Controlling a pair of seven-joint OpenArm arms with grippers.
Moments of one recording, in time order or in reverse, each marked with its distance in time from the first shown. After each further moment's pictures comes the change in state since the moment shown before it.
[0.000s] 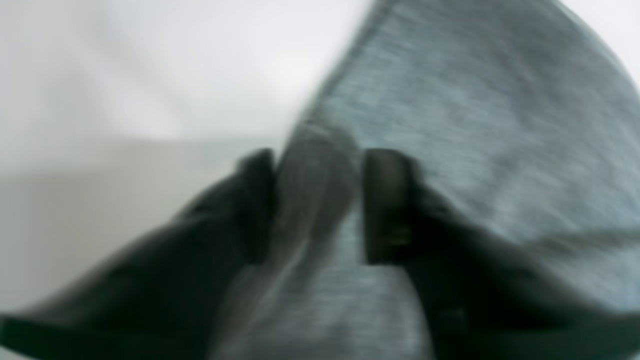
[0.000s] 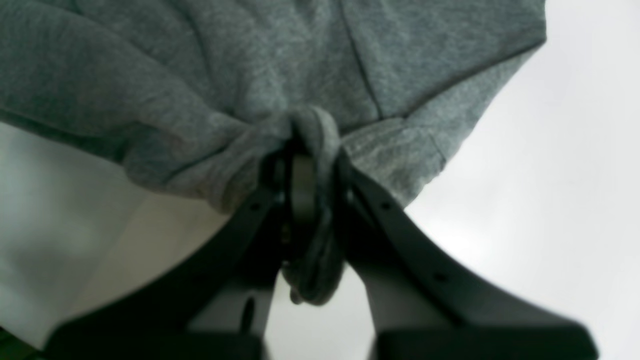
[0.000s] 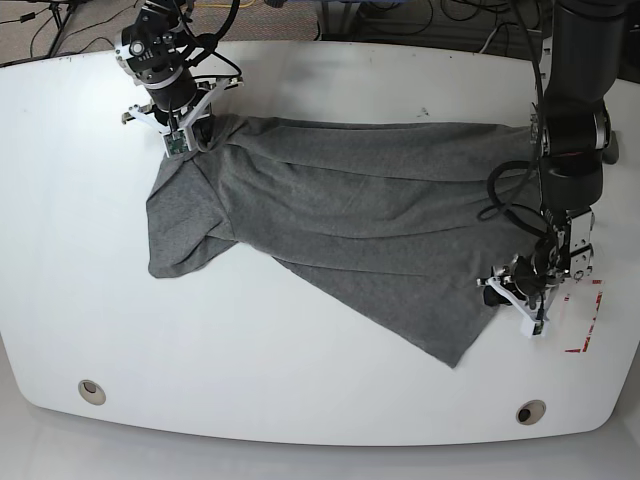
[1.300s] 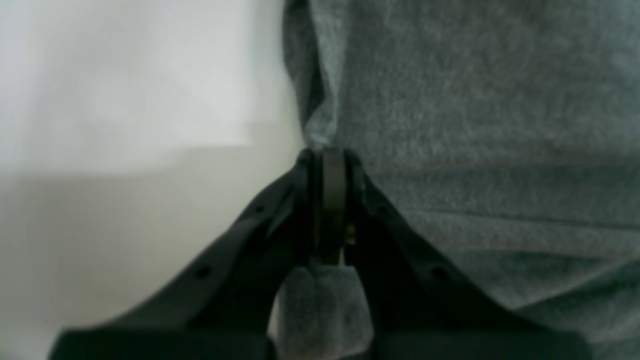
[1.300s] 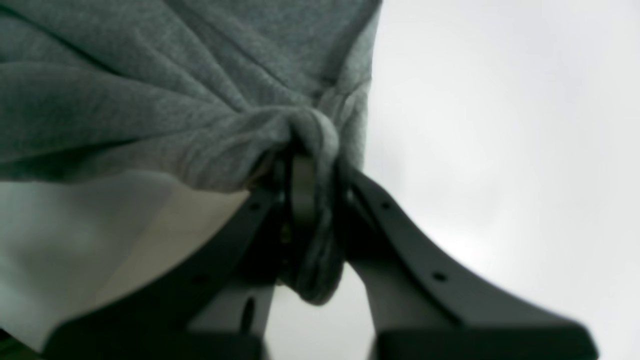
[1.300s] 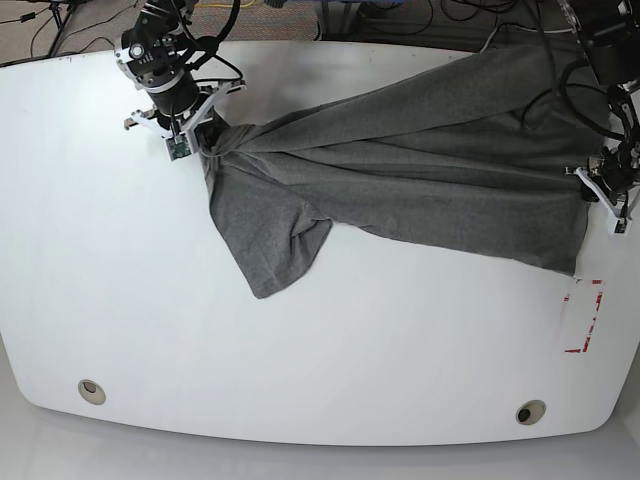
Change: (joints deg) left arm 35.2 -11.1 -23.5 42.1 1.4 -5.7 22.3; right arm 0.8 0.1 -0.3 0.0 0.8 0.3 0.4
